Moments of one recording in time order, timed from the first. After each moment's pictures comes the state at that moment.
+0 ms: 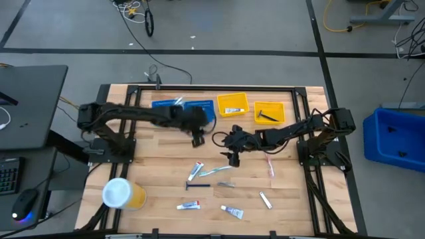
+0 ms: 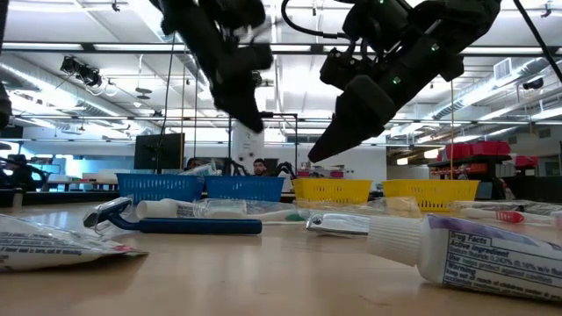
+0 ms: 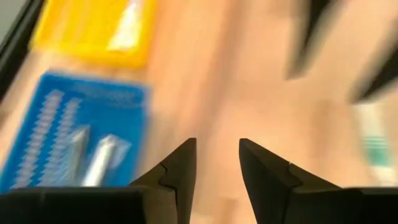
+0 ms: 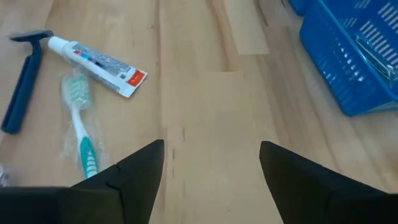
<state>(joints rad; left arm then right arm) 0.14 1.58 1.13 -0.45 -0.11 -0.07 0.07 1.65 0.82 0.11 0.16 0.04</state>
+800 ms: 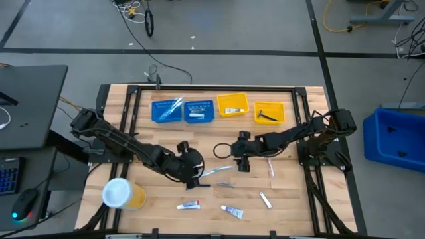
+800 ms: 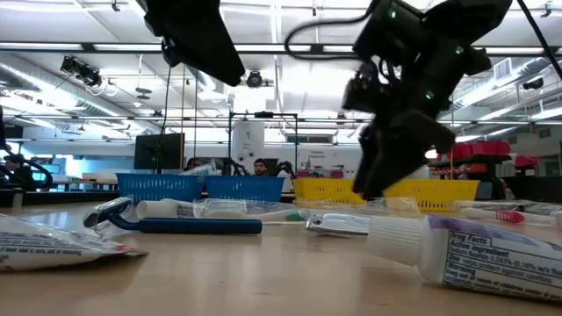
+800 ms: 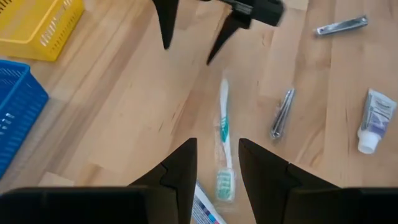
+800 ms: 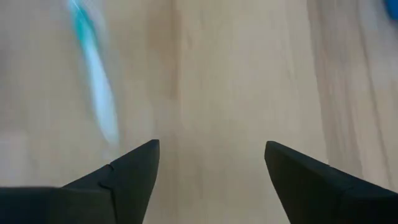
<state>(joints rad) -0.43 1.56 1.11 -0.44 -0.52 -0.56 0.13 1.65 0.82 -0.21 0.20 0.06</state>
